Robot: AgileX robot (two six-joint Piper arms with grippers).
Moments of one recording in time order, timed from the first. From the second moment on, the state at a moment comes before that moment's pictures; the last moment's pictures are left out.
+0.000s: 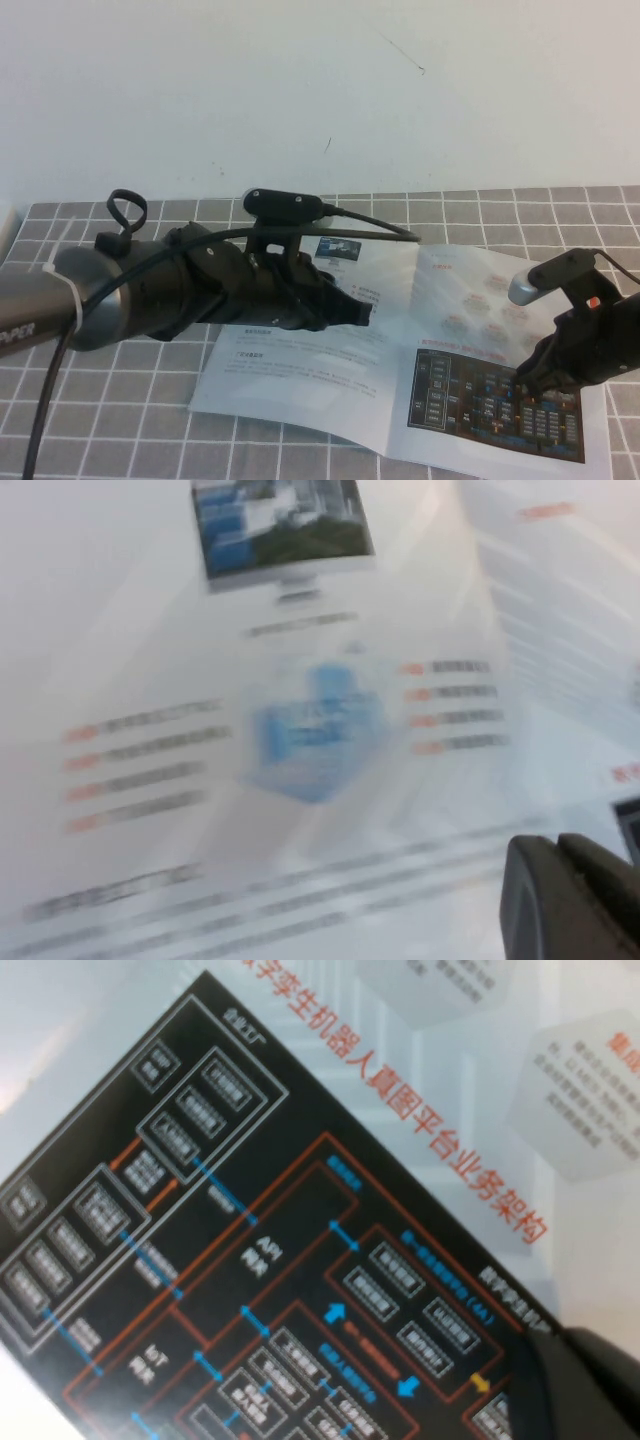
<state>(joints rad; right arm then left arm) 0.20 1.86 -0.87 0.83 0.44 -1.10 -0.50 1.79 -1.08 -1.00 0.23 0.74</state>
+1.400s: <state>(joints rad) 0.20 1.87 -0.87 0.84 0.44 -1.10 -0.20 1.98 -1.08 -1.31 0.50 0.96</state>
